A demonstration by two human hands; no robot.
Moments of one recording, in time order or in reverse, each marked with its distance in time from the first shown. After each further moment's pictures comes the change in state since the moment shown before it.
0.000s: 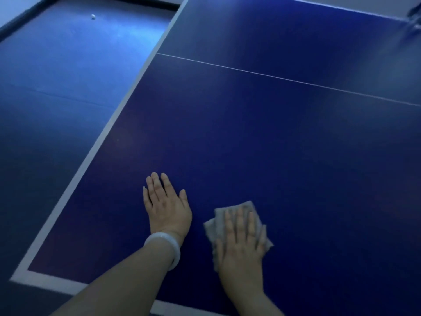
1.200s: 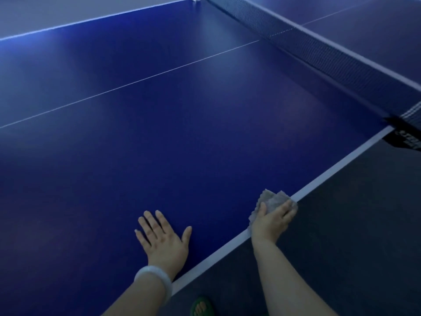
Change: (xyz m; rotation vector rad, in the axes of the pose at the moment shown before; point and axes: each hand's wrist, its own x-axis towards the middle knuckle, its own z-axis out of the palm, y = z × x) left_hand -0.158 0.086 0.024 0.269 -0.342 0.630; right_hand -0.128 0.170 -0.017 0.873 0.676 1.471
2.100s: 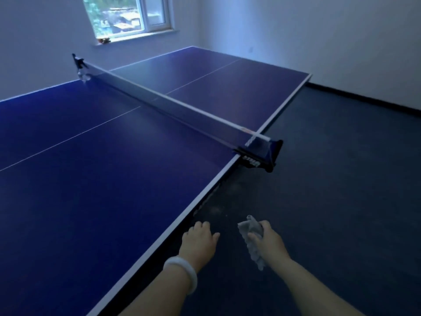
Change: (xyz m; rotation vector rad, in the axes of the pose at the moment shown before) left_hand -0.157 0.404 -0.025 0.051 -0.187 0.802; right_hand 0.197 0.091 -0.353 -0.016 -0.345 -0.097
